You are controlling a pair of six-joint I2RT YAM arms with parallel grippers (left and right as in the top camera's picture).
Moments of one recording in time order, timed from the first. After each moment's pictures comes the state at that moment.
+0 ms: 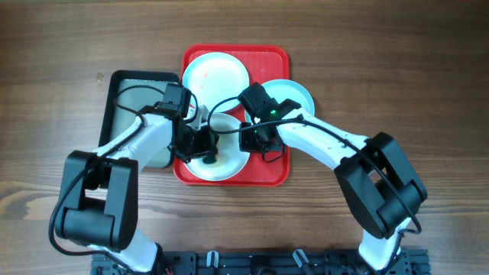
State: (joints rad) left arm -0.21 1.78 0.94 -0.63 0.47 -0.29; right arm 0.66 1.96 1.24 -0.61 -0.22 0.68
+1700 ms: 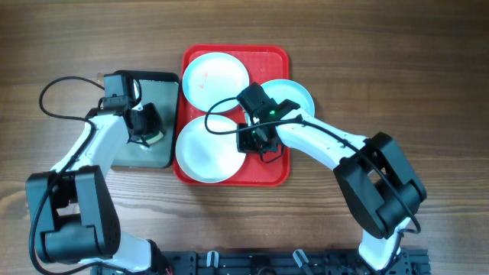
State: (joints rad) left arm 0.10 1.70 0.95 -0.47 0.05 -0.31; right arm 0.66 1.96 1.24 -0.59 -0.27 0.67
